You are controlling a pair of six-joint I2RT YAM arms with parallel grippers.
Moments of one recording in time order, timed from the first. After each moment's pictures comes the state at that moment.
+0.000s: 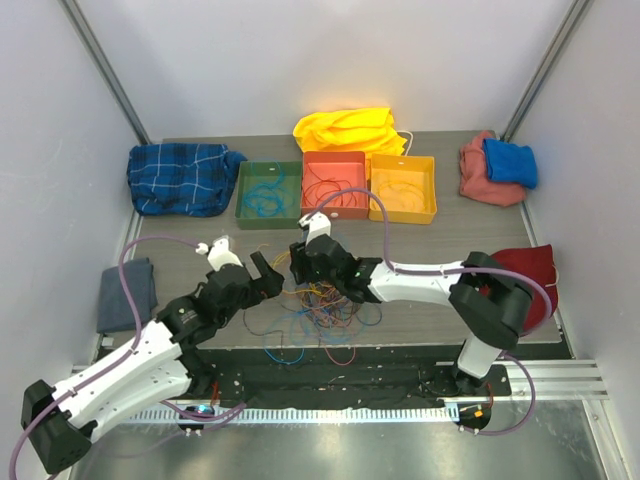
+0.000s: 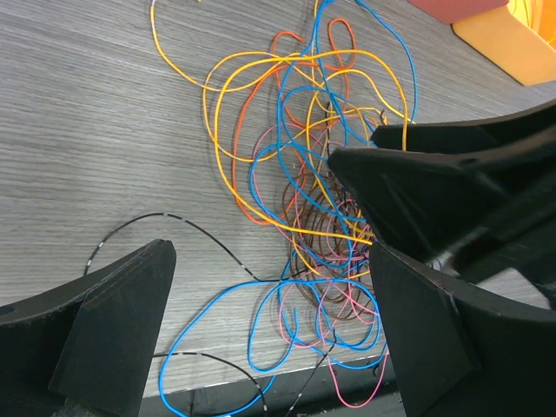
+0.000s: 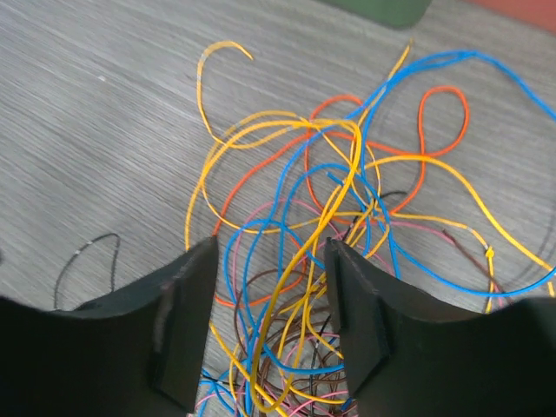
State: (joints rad) left arm -0.79 0.71 0.51 -0.44 -0.40 -0.95; right arm 1.01 1.68 0.96 0.17 0.29 0.45
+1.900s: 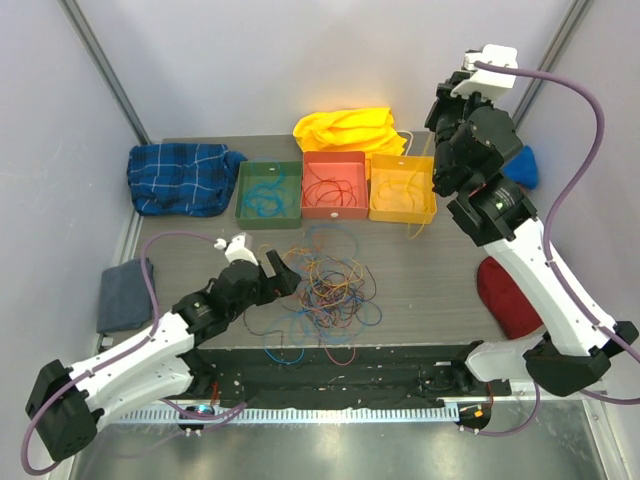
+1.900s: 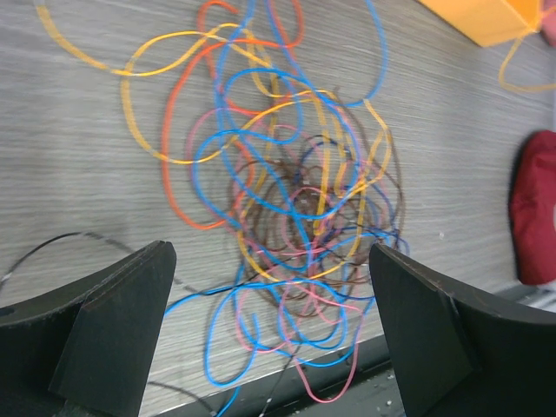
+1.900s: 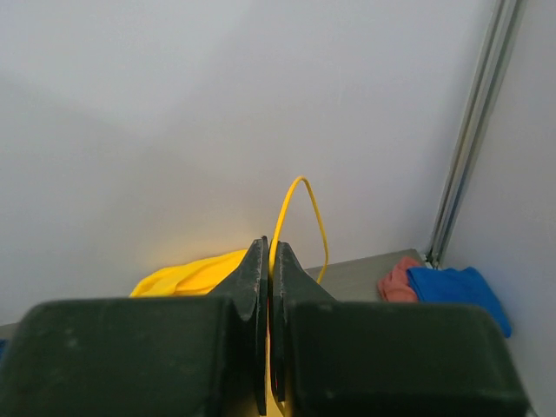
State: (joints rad) left arm -0.79 0.83 0.47 -0.25 -0.28 -0.94; right arm 0.64 1.30 1.69 -0.08 0.83 -0.13
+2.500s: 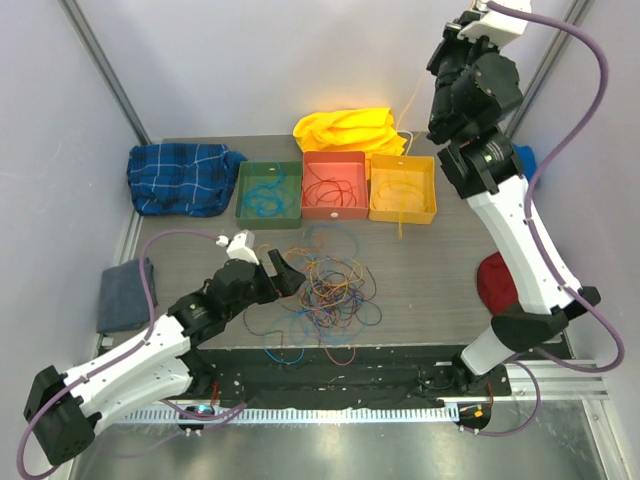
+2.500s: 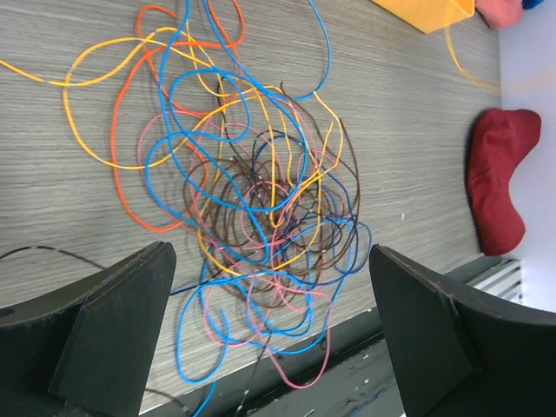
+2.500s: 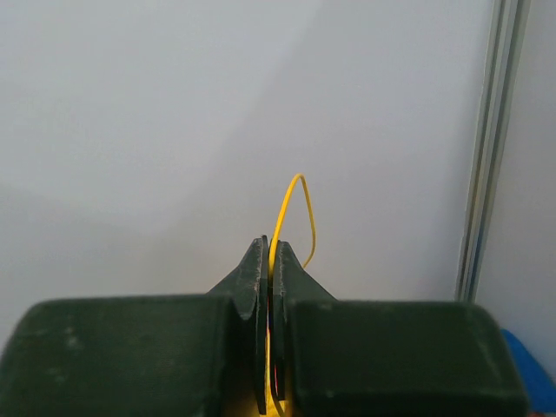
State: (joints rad) left arm -0.79 0.81 0.48 -0.18 -0.19 -0.91; right arm 0.56 1.55 2.08 -0.04 0.76 -0.14
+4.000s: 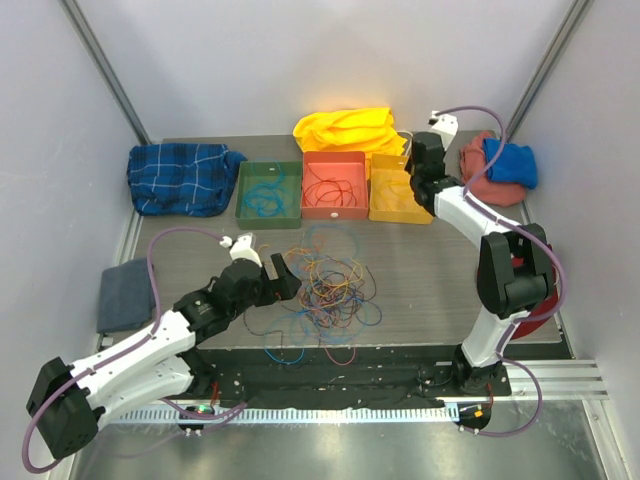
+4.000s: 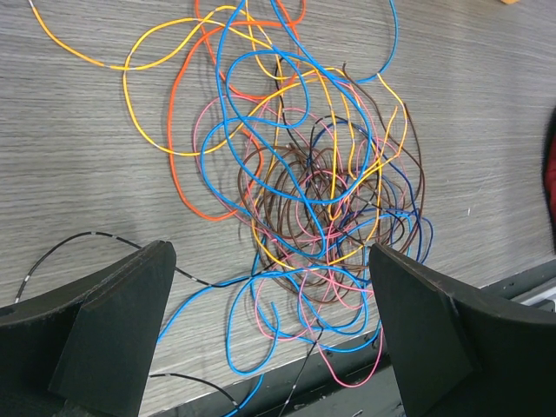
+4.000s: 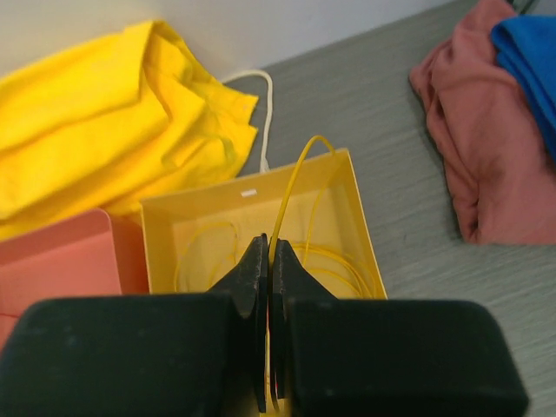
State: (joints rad) left arm -0.79 0.85 0.49 -0.26 -0.23 -0.84; right arm 0.26 1.76 1.31 0.13 0.51 0.32
